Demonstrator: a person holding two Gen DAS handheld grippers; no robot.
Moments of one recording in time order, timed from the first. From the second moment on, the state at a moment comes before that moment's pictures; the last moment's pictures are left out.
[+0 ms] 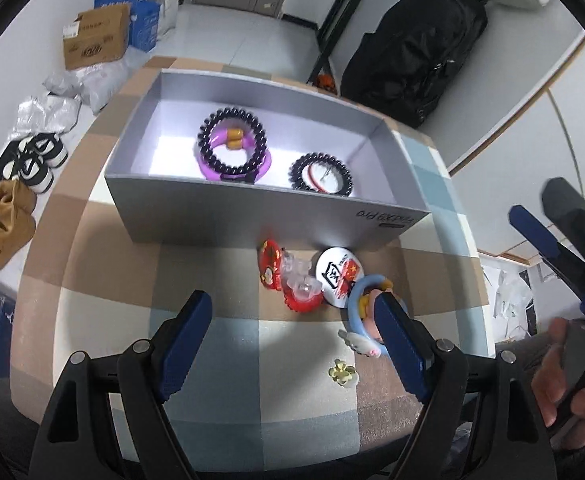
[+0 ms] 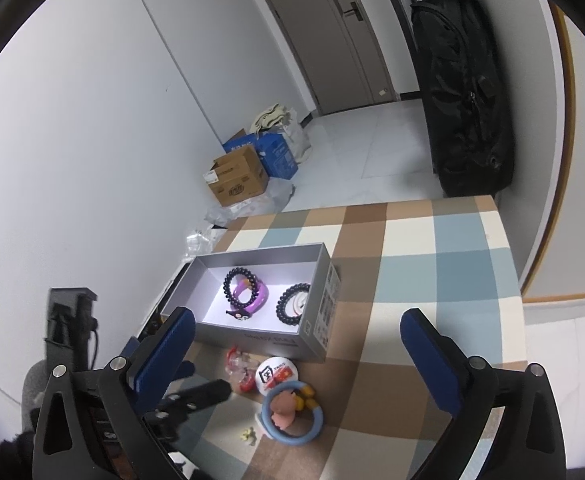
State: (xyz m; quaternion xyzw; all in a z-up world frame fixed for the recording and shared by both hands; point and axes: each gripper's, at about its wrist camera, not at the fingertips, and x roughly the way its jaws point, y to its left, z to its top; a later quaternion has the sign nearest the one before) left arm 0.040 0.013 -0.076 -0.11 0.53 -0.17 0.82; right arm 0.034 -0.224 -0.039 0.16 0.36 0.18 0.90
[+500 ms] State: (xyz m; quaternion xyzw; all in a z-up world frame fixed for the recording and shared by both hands) left arm 0.048 0.019 -0.090 -0.20 0.56 -0.19 0.79; right arm 0.031 -0.233 -0.039 0.18 0.36 0.19 0.90
